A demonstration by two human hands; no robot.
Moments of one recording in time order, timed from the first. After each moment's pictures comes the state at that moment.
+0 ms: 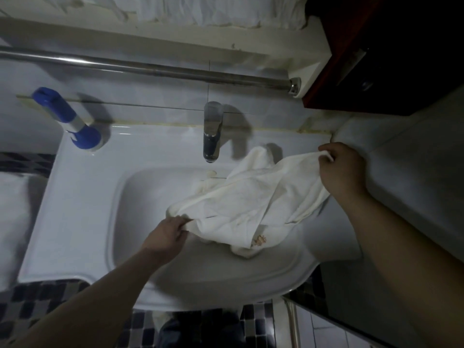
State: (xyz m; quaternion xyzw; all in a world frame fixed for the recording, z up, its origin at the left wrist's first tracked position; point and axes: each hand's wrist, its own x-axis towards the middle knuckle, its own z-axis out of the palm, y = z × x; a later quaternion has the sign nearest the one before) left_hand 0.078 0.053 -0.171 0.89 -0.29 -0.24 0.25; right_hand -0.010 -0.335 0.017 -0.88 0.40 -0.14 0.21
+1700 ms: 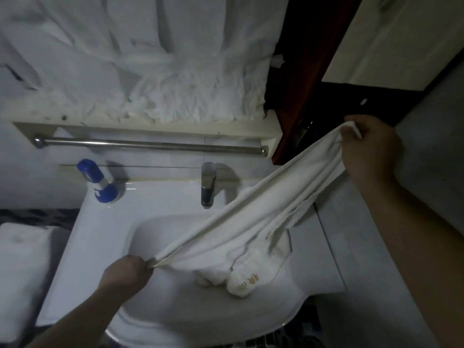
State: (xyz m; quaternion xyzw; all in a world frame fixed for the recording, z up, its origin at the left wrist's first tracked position) left_hand 0.105 0.113 -0.074 0.96 -0.20 -0.19 0.02; right_hand -0.012 -0.335 0.216 -0.84 0.35 -0.34 0.24
